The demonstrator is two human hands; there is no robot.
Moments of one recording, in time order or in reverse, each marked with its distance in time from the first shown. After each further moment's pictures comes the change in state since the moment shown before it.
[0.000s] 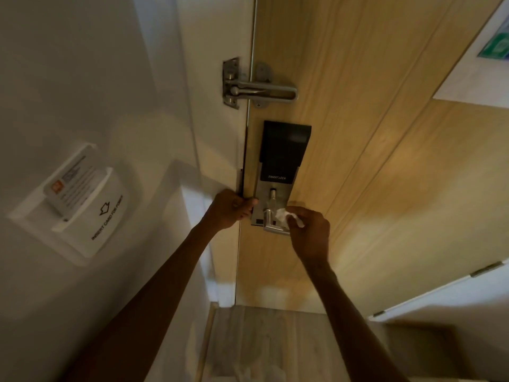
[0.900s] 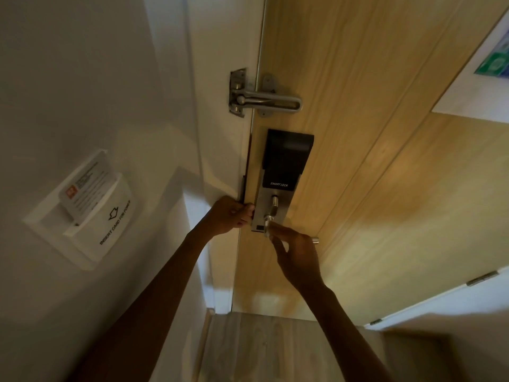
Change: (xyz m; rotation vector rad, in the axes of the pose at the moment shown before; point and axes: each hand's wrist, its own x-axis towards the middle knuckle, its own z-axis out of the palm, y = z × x) left_hand 0.001 -0.009 -0.013 -0.063 -0.147 -0.057; right_hand -0.027 -0.008 0.009 -0.078 -0.180 -0.192
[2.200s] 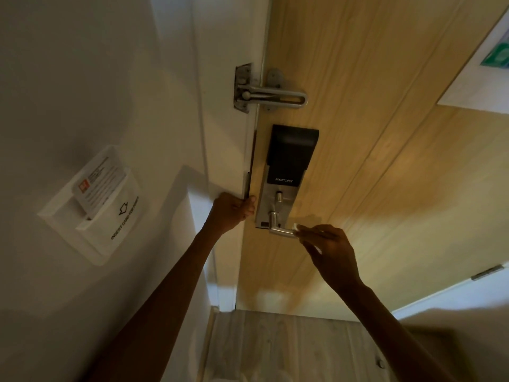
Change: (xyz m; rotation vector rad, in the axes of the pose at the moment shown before) left_hand 0.009 -0.020 -0.003 -0.018 0.233 0.026; right_hand -0.012 0.054 -0.037 -0.372 0.086 -0.268
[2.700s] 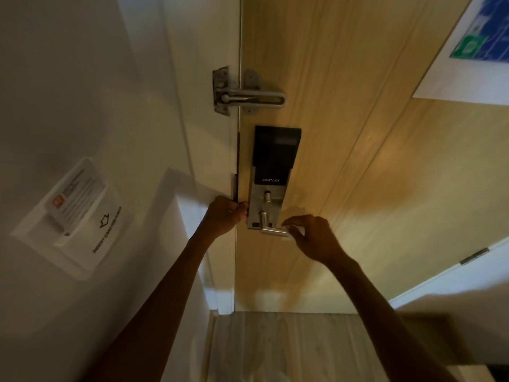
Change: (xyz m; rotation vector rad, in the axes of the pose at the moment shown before) left_hand -0.007 0.015 0.011 0.364 0.055 0.065; right_hand 0.041 -0.001 0.002 0.184 -0.321 0.244
